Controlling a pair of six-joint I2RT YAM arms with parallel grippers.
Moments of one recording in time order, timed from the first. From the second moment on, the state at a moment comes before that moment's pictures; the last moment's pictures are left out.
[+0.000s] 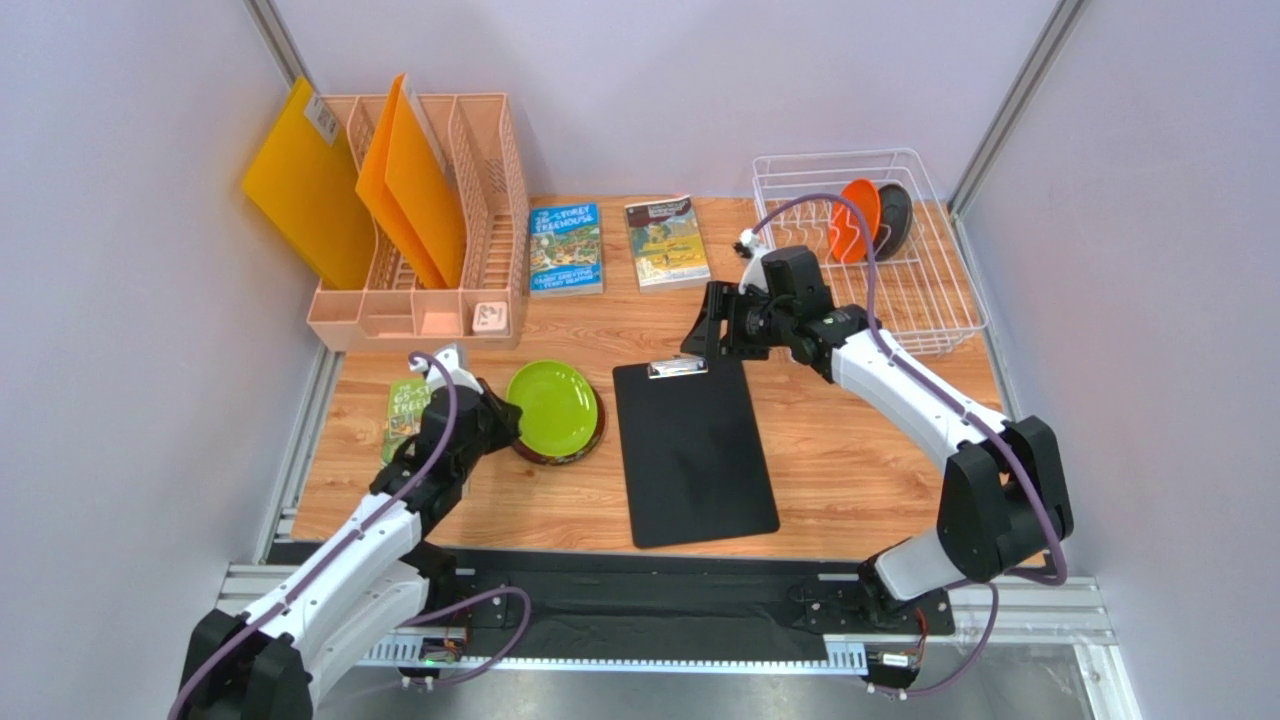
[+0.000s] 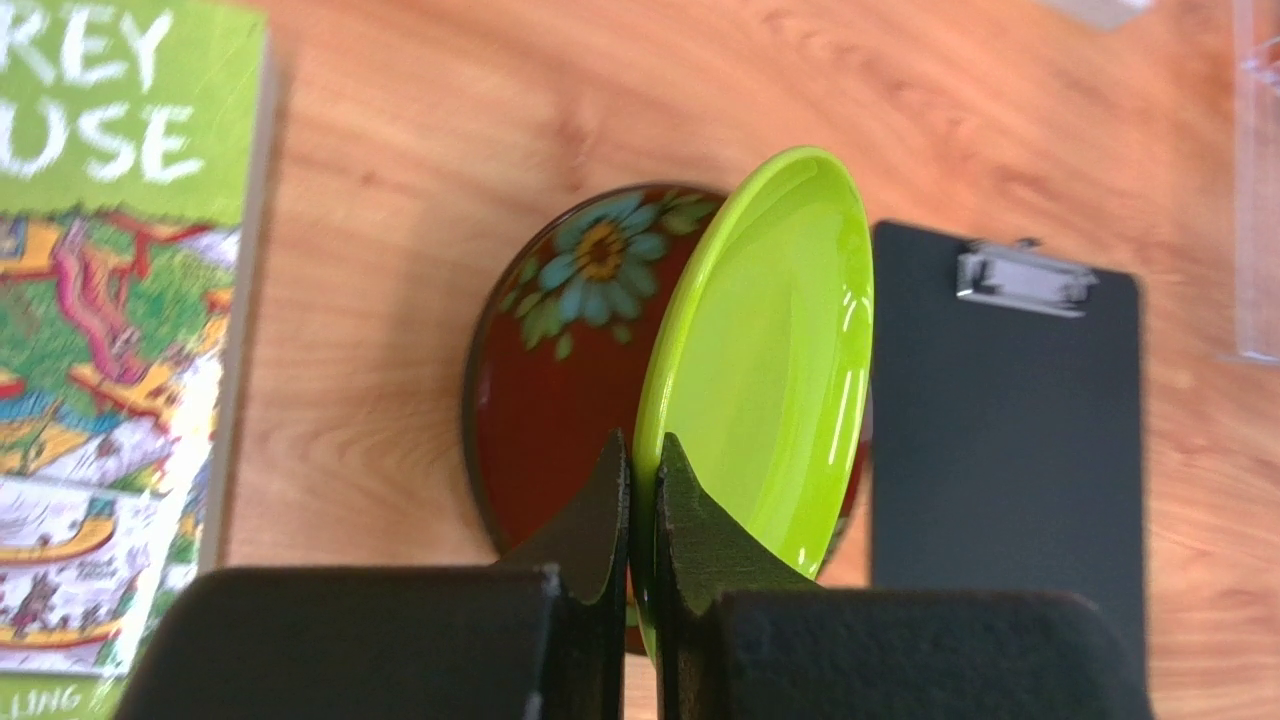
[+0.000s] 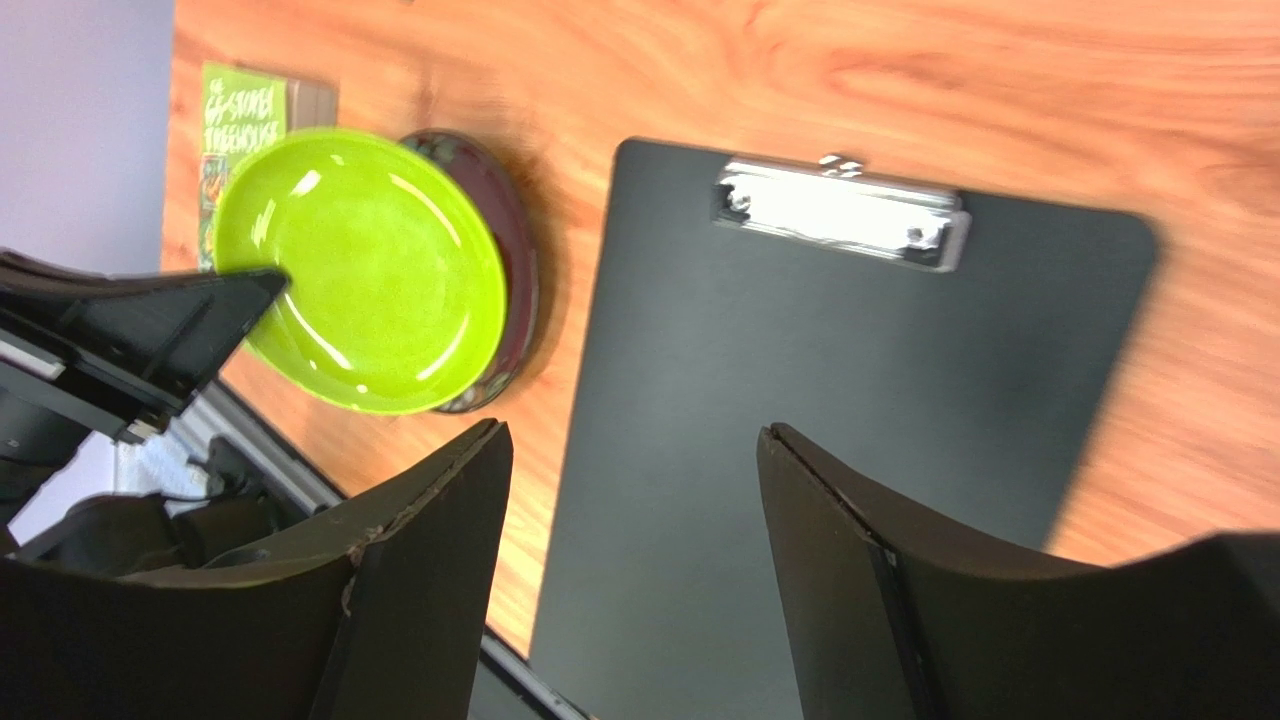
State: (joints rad) left arm -0.39 0.77 0.33 -0.06 -0.18 -0.68; right arm 0.46 1.50 1.11 -0.33 -0.36 0.47
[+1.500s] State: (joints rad) left arm -0.39 0.97 0.55 0.04 0.28 -0.46; right arm 0.07 2.19 2.15 -0.61 0.42 0.15
